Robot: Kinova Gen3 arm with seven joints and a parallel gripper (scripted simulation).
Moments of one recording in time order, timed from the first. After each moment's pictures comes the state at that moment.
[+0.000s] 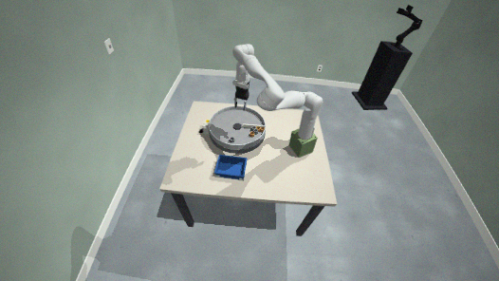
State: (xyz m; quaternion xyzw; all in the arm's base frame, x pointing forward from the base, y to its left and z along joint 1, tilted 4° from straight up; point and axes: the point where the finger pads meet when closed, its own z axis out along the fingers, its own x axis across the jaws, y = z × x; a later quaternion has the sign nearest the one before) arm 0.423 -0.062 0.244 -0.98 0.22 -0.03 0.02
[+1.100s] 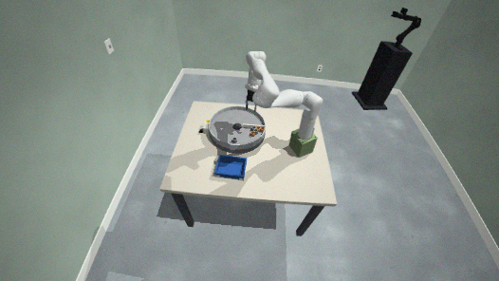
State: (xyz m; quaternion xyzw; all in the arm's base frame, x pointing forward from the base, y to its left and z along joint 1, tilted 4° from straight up) arm 0.354 -0.108 0.180 -0.98 0.22 -0.03 0.02
